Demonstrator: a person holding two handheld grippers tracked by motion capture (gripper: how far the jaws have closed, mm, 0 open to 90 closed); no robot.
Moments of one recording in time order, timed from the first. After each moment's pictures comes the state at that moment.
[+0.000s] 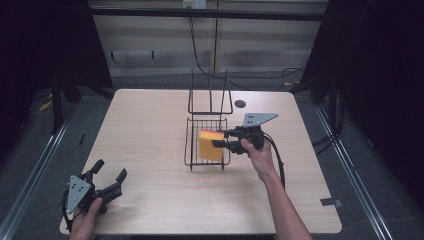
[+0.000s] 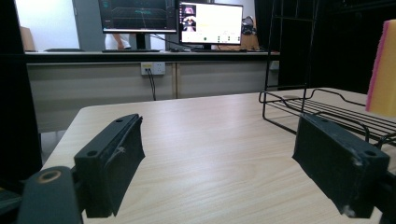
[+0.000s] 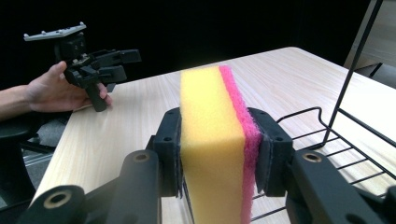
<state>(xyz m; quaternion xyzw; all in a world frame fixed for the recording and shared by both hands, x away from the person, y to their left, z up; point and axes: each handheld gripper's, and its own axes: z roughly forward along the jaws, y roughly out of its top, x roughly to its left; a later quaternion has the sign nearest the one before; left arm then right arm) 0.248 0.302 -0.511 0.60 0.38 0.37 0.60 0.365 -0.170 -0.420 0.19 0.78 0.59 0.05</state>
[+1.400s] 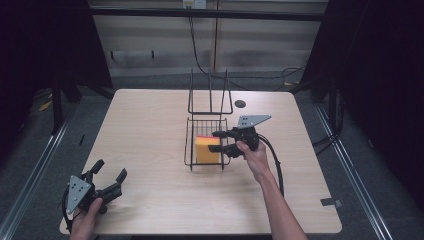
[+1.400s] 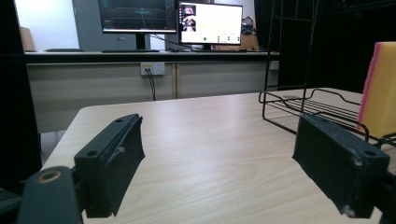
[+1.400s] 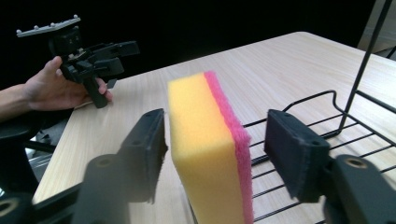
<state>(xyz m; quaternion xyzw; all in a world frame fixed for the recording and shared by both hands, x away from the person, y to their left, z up) 0.248 0.302 -0.511 0.60 0.38 0.37 0.60 0.372 -0.161 -0.437 0.20 0.78 0.59 0.02</state>
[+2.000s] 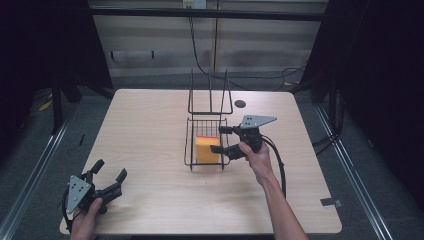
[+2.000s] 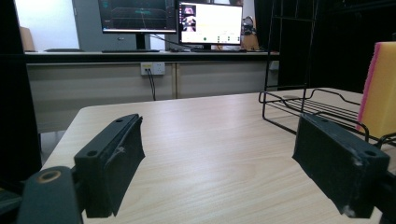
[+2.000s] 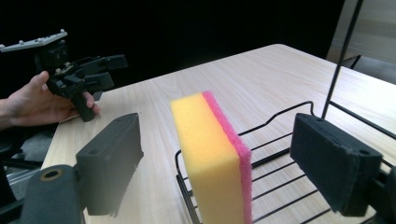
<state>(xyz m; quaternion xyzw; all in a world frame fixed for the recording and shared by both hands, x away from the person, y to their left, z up) 0.248 0.302 -0.511 0.60 0.38 0.37 0.60 0.356 -0.164 -0.421 0.23 0.77 0.59 0.07</state>
